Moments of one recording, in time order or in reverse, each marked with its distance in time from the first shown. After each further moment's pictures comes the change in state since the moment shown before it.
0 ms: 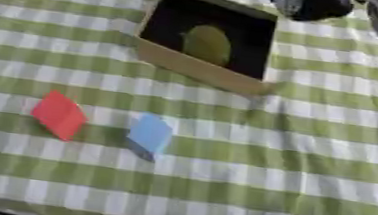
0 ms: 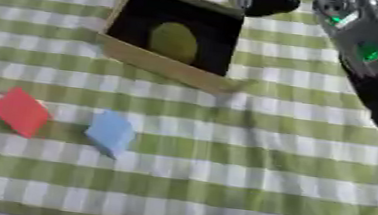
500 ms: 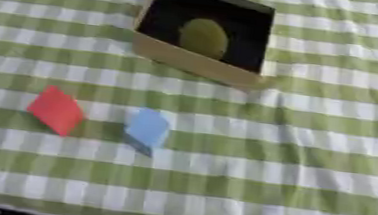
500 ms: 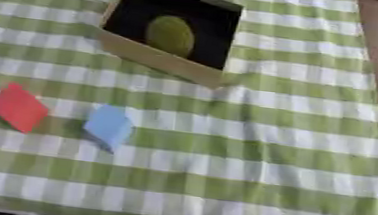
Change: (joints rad) left arm -0.128 0.354 -0.050 0.003 -0.311 0.084 -0.216; right arm 0.359 -0.170 -0.233 -0.159 -0.220 -0.030 -0.455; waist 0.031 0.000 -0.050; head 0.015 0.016
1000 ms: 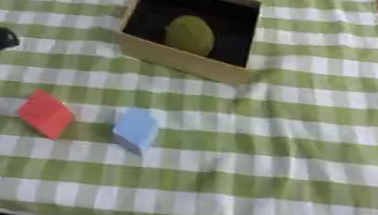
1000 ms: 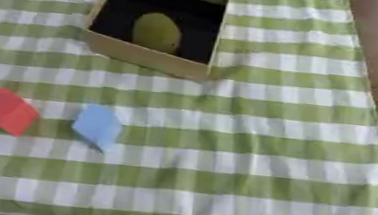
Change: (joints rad) left arm -0.062 0.243 -0.110 0.047 -0.114 -0.064 -0.411; right arm 0.161 0.013 -0.120 -0.005 0.004 -0.030 -0.209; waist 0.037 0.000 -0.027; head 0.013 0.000
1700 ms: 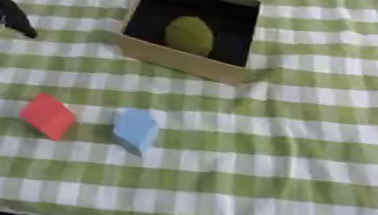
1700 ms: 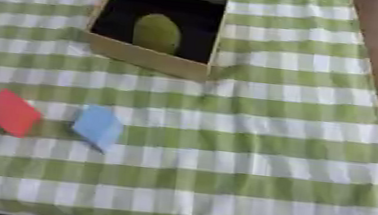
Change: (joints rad) left arm 0.009 0.050 -0.119 0.089 -0.050 -0.124 -0.323; right arm 0.005 0.042 -0.003 0.000 -0.021 0.013 -0.014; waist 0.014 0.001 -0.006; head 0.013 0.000
